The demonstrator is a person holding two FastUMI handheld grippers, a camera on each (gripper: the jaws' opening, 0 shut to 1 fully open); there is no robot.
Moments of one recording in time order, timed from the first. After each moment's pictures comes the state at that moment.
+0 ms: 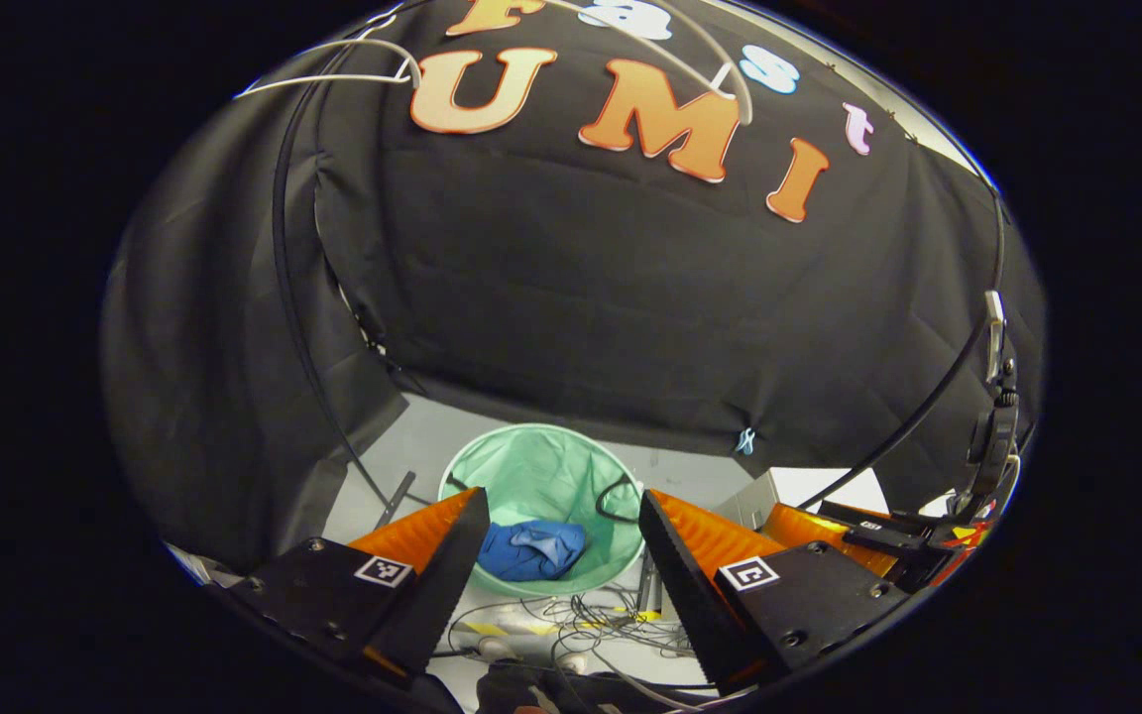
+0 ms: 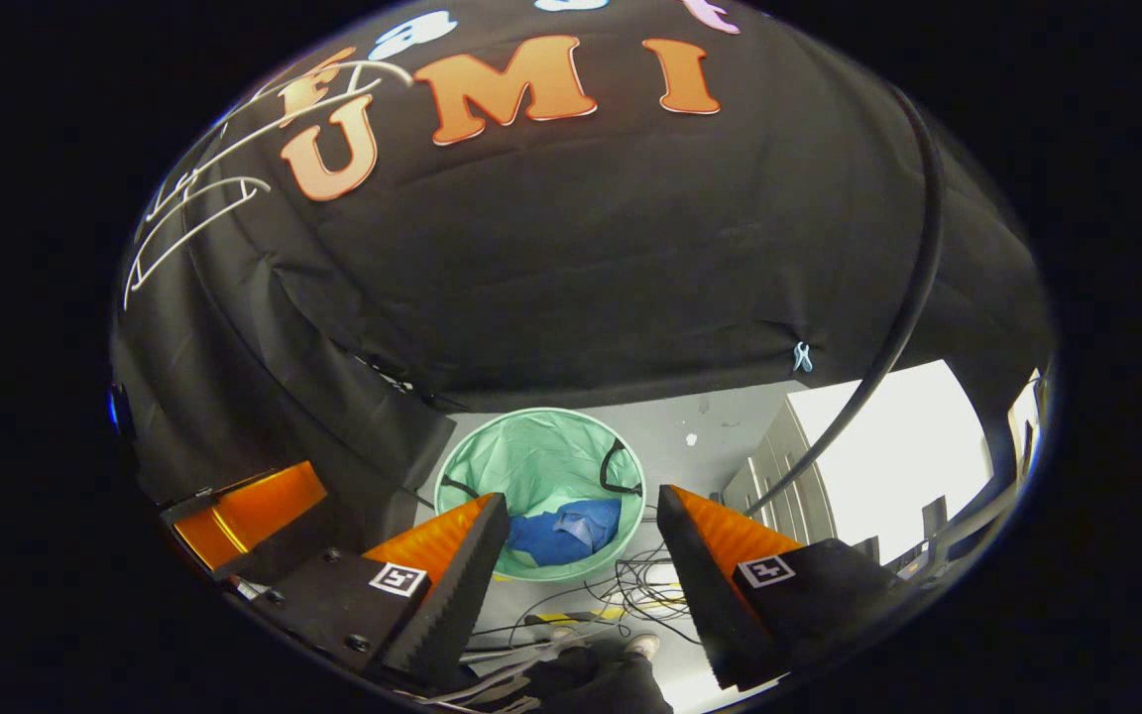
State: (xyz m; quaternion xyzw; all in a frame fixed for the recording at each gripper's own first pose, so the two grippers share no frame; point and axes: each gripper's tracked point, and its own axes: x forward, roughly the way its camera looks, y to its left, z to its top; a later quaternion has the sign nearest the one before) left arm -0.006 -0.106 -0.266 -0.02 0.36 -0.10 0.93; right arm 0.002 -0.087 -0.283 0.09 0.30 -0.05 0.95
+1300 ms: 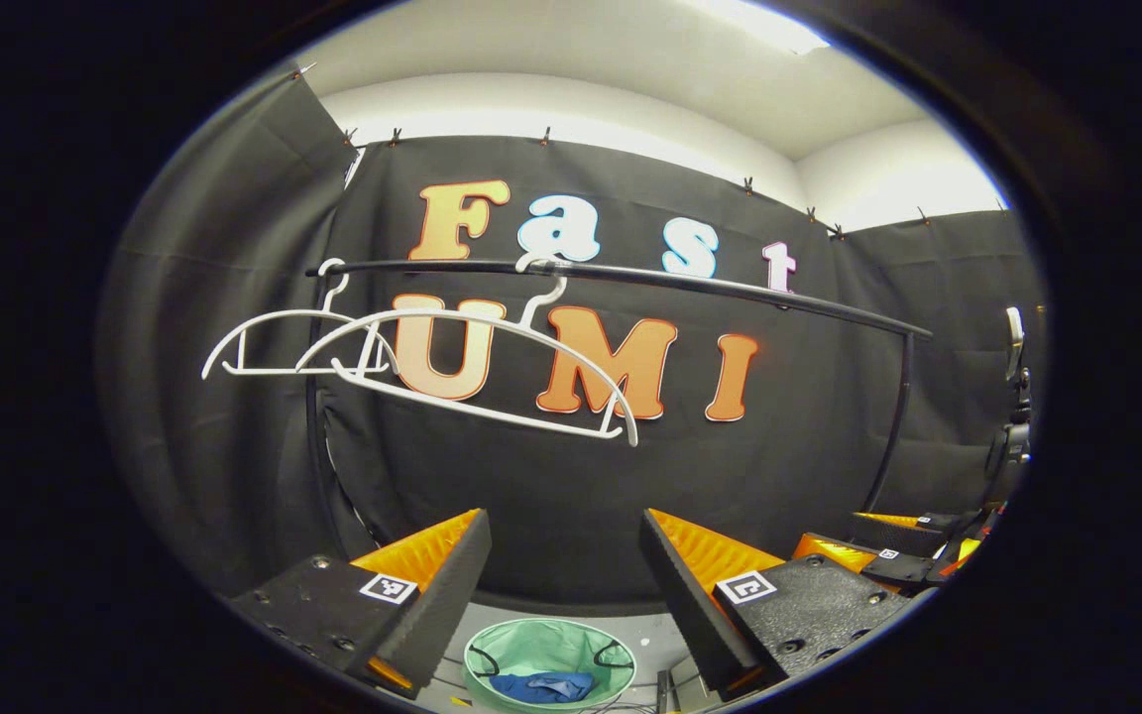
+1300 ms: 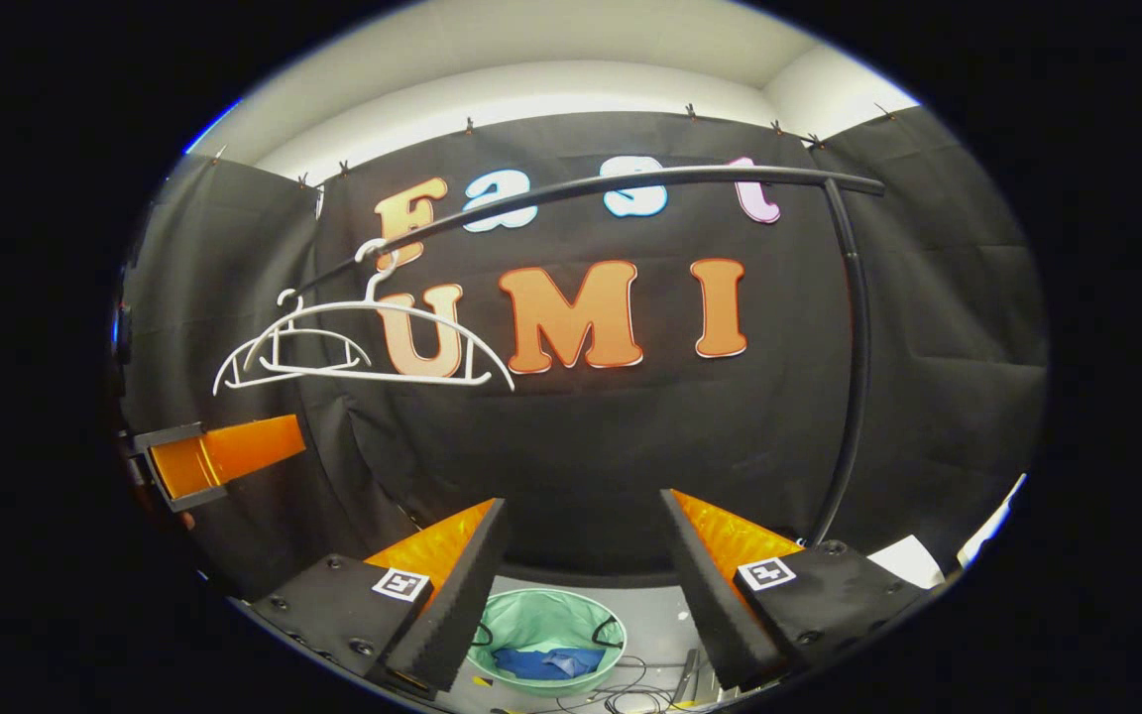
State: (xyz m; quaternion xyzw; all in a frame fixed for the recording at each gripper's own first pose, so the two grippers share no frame) left arm 0.003 -0.132 0.017 0.01 0.06 -0.11 0.99; right arm -0.040 -0.080 -0.003 0.01 0.01 0.01 1.00
